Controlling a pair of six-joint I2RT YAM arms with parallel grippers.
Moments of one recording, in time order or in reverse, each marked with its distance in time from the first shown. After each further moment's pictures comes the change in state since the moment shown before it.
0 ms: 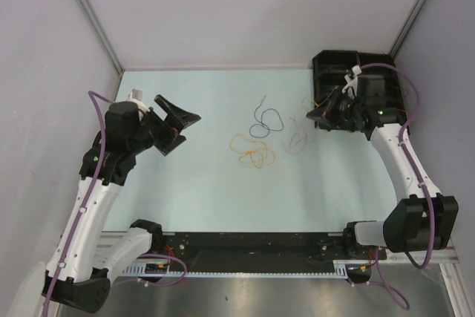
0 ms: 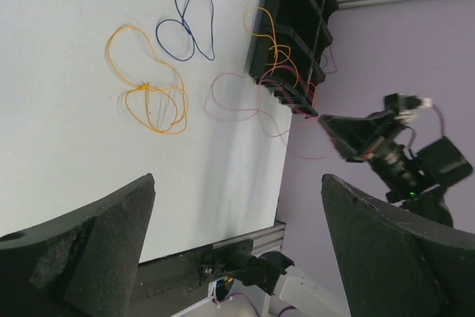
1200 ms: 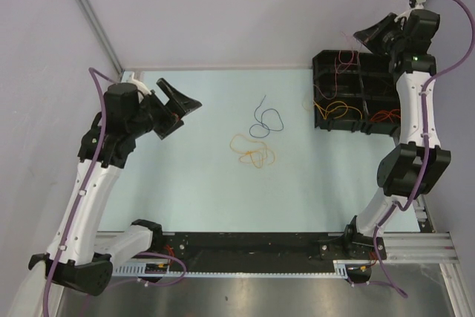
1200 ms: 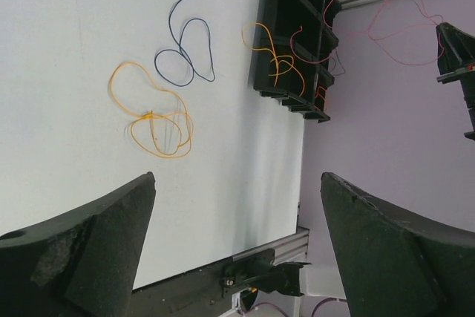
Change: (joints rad) left arm 0.000 0.133 0.178 -0.027 -0.010 0.132; right arm -0.251 0.437 0.764 0.185 0.078 -0.007
